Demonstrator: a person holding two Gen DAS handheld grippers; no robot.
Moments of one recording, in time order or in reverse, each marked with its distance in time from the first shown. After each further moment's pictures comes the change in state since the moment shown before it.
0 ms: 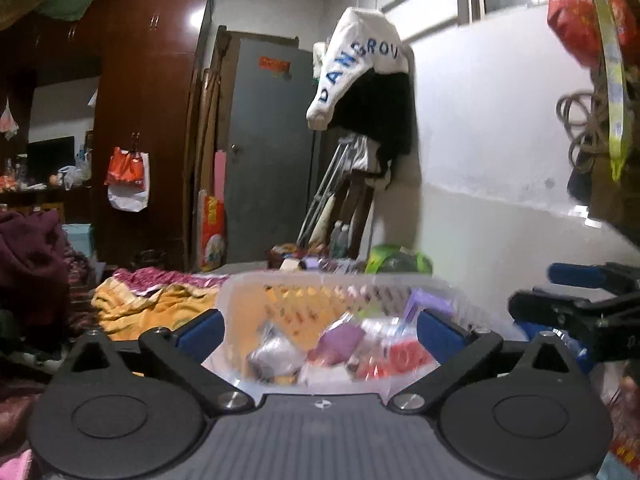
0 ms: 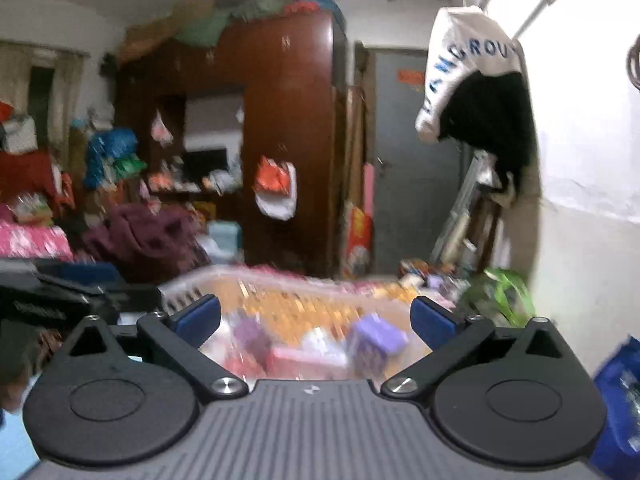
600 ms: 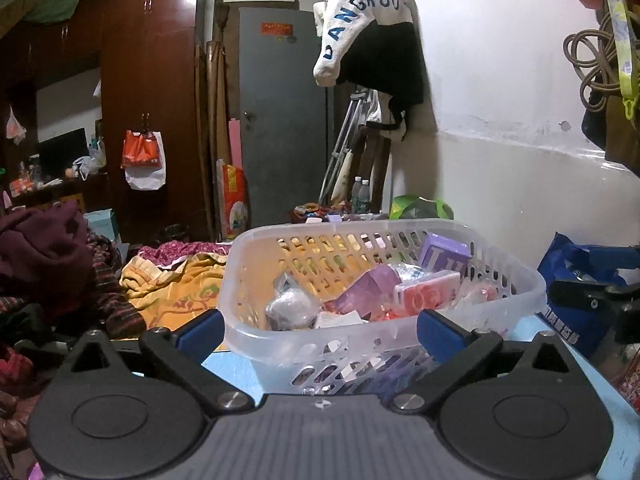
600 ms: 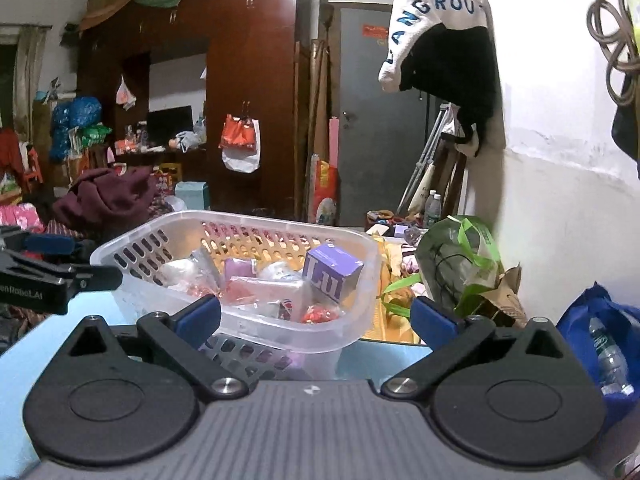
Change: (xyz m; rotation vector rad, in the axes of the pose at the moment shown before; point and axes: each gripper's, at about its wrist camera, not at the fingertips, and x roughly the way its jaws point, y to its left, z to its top) left arm -0.002 -0.014 -0.004 0.070 0.122 0.067; right arm -0.004 -0.020 -0.011 0.060 0.119 -0.070
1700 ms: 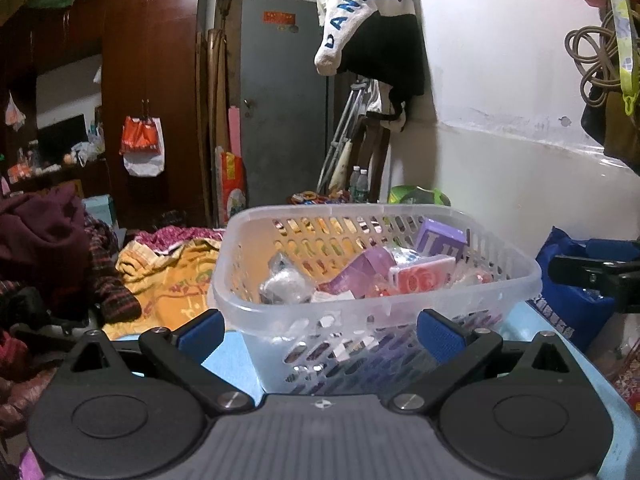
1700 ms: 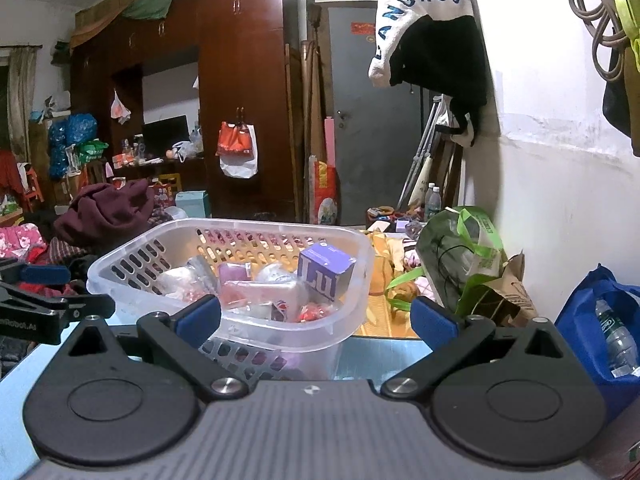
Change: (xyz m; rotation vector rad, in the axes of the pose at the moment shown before) left arm -0.001 0.000 -0.010 -0.027 0.034 -0.014; right arm 0.001 -0.011 -0.004 0.052 -0.006 0.004
